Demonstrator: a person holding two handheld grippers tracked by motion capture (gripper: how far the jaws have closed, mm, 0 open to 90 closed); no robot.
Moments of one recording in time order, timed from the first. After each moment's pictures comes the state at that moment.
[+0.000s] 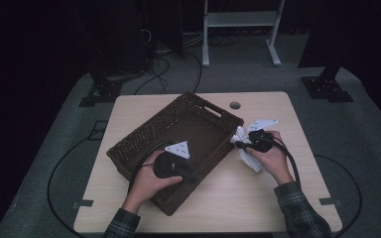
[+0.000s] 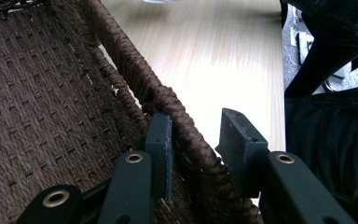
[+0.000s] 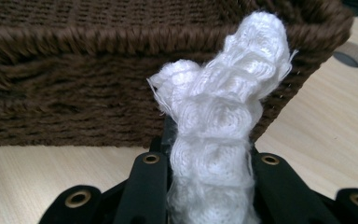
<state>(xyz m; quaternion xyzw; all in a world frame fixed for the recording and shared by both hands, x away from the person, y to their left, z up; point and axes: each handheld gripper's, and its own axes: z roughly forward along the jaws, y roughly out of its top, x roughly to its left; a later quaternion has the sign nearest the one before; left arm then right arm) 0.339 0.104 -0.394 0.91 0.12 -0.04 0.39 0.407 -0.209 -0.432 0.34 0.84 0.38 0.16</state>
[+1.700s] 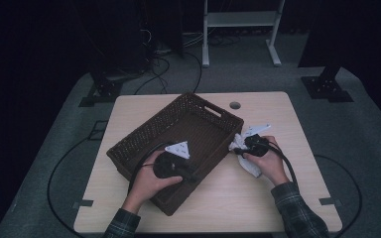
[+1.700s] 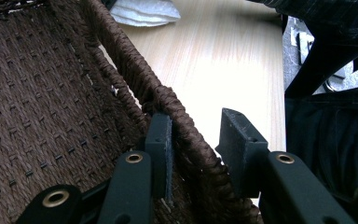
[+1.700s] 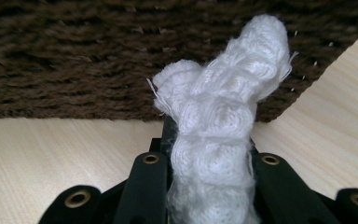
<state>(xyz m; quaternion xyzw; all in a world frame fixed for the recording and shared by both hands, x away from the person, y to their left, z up) 0.339 0.104 -0.394 0.91 0.12 -0.04 0.39 0.412 -0.204 -0.461 0.35 0.86 0.35 0.14</state>
